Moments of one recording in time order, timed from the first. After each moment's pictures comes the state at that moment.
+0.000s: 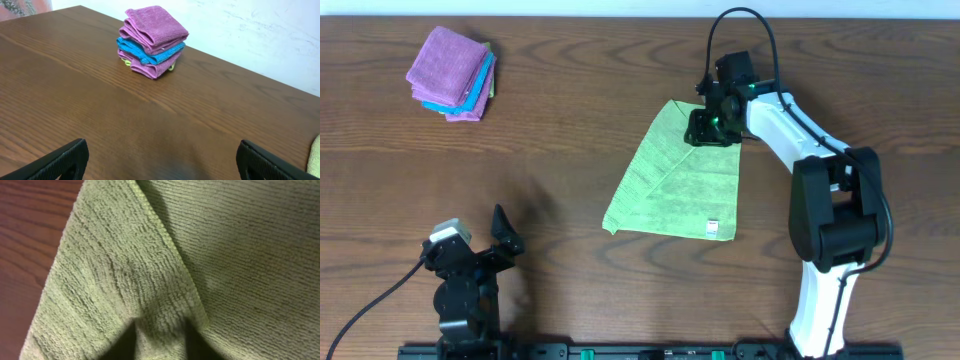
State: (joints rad) left arm 0.08 0.01 0.11 -0.34 -0.14 -0.30; right arm 0.23 2.15 1.56 -0.70 -0.32 0.20
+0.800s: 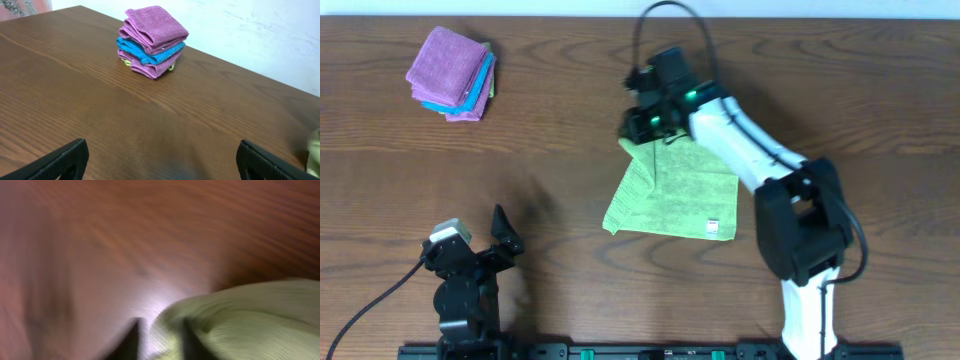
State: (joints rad) left arm 0.08 0.01 0.11 -0.34 -0.14 -0.30; right arm 0.51 2.15 1.68 -0.58 -0.44 0.18
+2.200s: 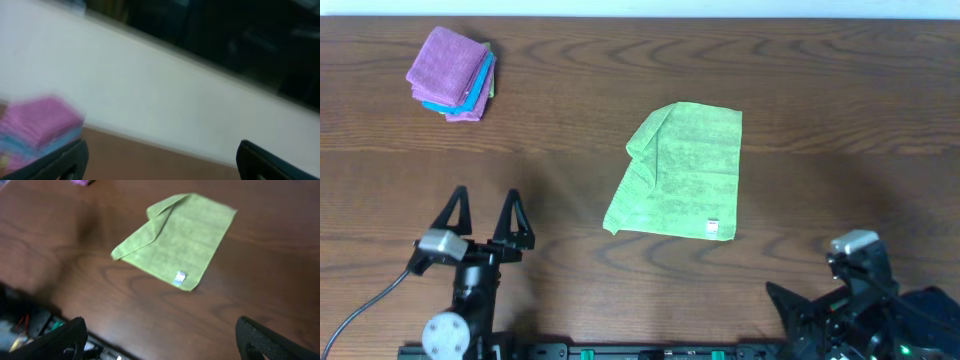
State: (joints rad) left arm 0.08 0.01 0.07 0.27 0.19 -0.46; right arm 0.71 0.58 1.27 -1.40 0.10 0.33
